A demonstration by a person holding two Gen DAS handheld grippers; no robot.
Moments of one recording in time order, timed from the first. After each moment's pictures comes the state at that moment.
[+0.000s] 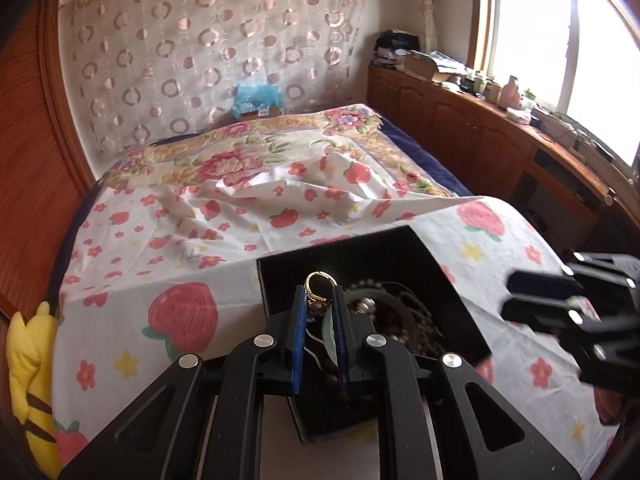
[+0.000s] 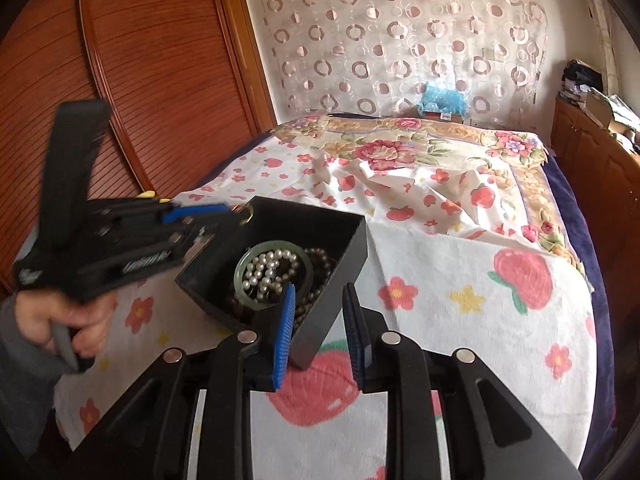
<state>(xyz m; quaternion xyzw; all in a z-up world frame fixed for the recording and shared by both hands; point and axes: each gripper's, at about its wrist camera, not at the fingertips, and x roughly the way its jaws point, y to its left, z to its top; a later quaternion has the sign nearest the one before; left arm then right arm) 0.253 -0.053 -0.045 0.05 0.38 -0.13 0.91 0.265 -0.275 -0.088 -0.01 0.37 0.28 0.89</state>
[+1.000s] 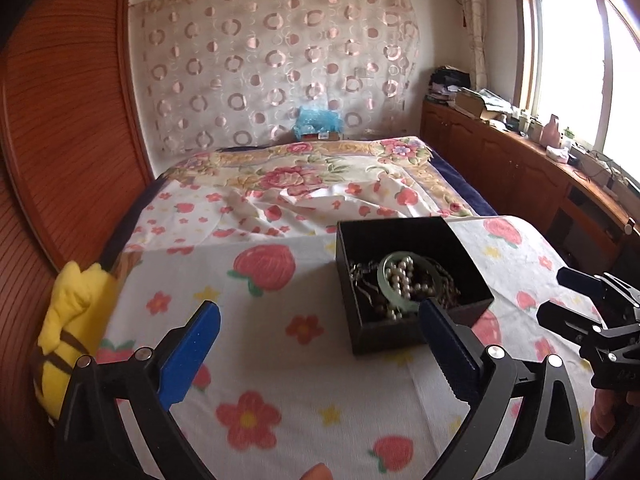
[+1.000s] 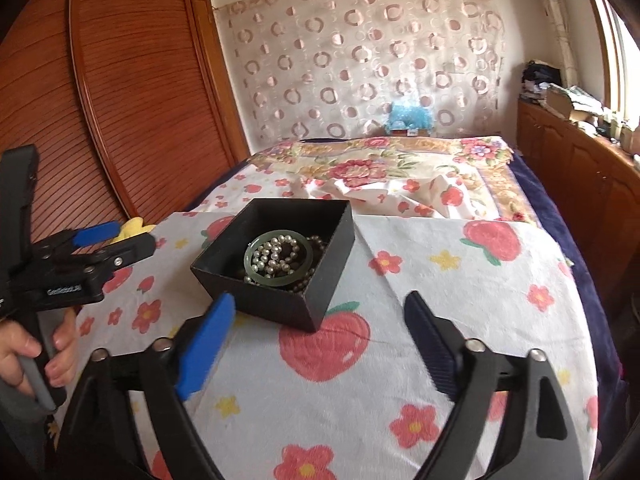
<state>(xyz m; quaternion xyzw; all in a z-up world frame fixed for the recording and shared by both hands) 0.157 -0.006 -0.028 0.01 0.33 -0.02 0.94 0.201 -0.285 -0.091 0.02 0.33 0.21 0.92</state>
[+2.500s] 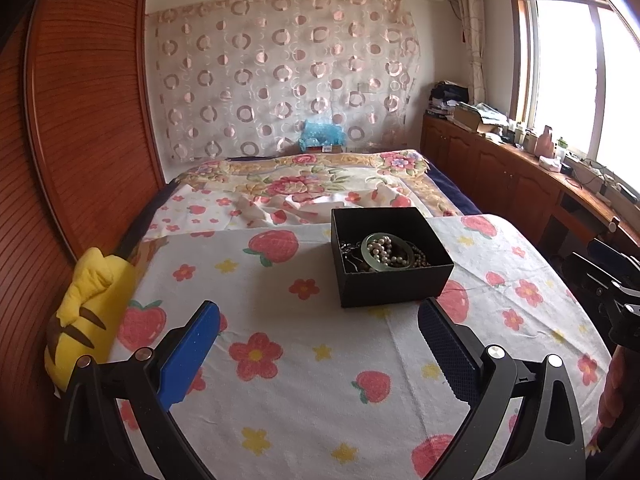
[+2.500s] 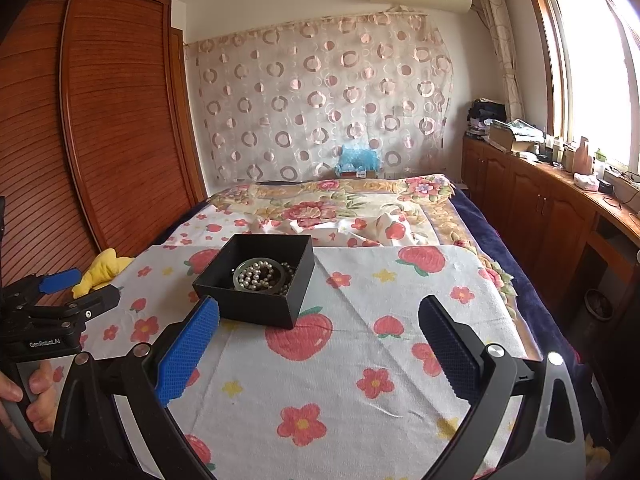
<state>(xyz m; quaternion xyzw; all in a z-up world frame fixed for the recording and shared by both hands) 0.079 -0.013 -0.009 0.01 0.30 -0.02 0.95 0.121 -0.302 -0.047 0.02 0.25 0.12 0.96</state>
